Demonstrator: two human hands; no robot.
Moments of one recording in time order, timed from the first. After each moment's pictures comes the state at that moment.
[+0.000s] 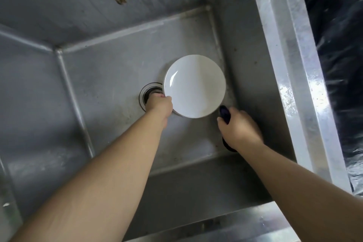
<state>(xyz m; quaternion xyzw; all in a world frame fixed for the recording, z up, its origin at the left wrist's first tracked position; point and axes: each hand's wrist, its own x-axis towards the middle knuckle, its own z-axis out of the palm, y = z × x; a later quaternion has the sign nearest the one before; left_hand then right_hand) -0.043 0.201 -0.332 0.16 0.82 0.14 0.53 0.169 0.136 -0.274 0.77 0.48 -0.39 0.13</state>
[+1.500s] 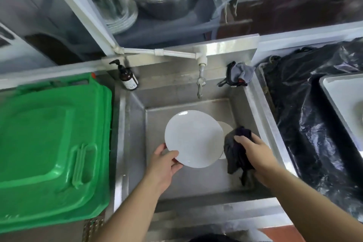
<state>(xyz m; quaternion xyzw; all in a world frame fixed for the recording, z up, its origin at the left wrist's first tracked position) -0.144 0.072 0.000 0.05 0.65 0.43 0.63 0.110 0.112 0.031 0.71 0.29 -0.58 -0.27</state>
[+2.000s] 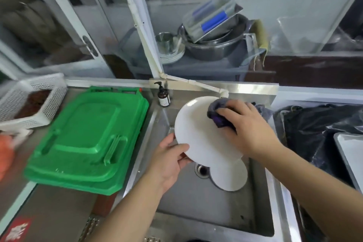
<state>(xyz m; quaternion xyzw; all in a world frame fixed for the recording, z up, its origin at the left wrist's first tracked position) -0.097 0.035 0.153 0.15 0.58 0.58 0.56 0.102 0.168 0.171 0.38 0.90 -0.10 -0.21</state>
